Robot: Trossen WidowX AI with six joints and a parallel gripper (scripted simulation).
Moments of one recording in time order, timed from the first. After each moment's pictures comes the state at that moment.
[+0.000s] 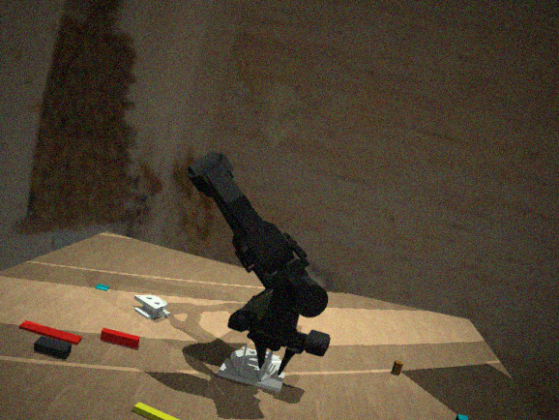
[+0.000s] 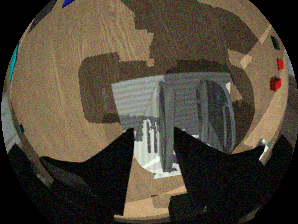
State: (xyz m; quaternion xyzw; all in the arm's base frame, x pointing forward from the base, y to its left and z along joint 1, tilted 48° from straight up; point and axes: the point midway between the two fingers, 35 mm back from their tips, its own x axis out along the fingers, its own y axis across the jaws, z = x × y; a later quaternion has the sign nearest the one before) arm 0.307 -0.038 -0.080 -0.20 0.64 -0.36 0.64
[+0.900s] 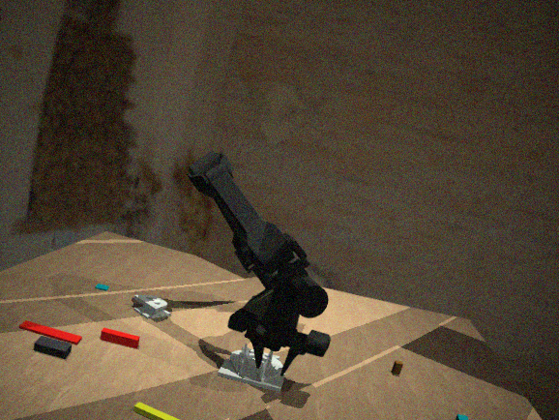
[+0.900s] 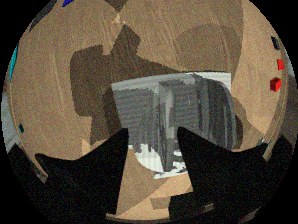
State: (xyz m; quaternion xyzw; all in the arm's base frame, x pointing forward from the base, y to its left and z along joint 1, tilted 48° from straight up) arm 0.307 -0.038 -0.080 -0.20 0.64 -0.36 0.64
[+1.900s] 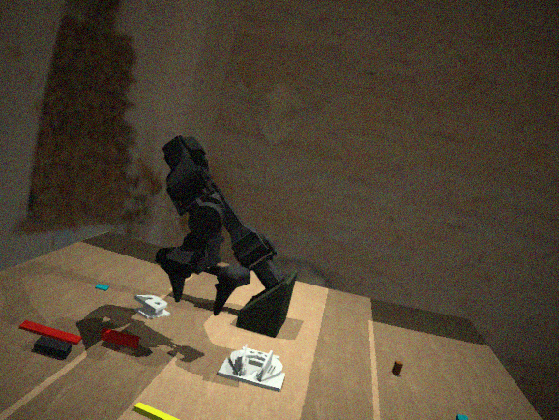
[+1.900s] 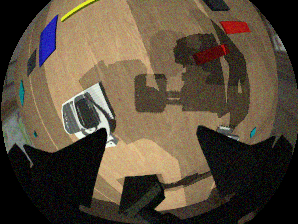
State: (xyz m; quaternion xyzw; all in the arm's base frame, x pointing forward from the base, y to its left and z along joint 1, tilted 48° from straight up) arm 0.288 -0.092 0.099 -0.13 0.62 -0.40 0.67
